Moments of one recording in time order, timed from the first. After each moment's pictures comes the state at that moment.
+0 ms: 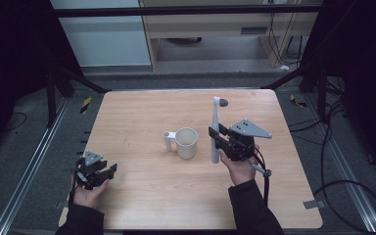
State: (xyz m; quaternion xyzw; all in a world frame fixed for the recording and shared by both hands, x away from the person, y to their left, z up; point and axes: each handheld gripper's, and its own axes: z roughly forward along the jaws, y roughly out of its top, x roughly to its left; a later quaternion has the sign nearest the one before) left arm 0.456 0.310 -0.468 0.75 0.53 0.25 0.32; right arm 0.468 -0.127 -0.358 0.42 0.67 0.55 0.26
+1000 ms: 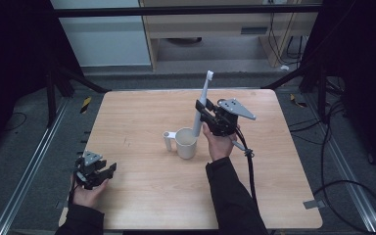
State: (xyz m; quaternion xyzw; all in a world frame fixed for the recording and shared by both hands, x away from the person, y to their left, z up) left arm 0.456 0.312 -0.469 0.74 0.53 0.26 0.32; right arm 0.531 -0.089 -0.354 0.43 0.59 0.62 0.27
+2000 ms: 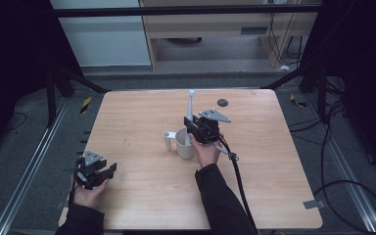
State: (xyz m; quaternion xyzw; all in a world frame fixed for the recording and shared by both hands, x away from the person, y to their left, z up) left arm 0.456 0.311 -0.468 0.74 0.53 0.26 0.32; right arm 0.552 -0.054 -0.414 0.47 0.66 0.54 0.22
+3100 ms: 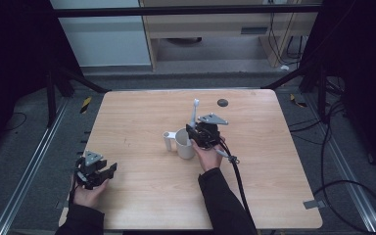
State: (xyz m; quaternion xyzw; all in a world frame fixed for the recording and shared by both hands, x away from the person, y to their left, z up) left arm 0.456 0.310 -0.469 0.75 0.52 0.26 0.32; right arm 0.551 -0.057 -0.429 0.48 0.69 0.50 0.22
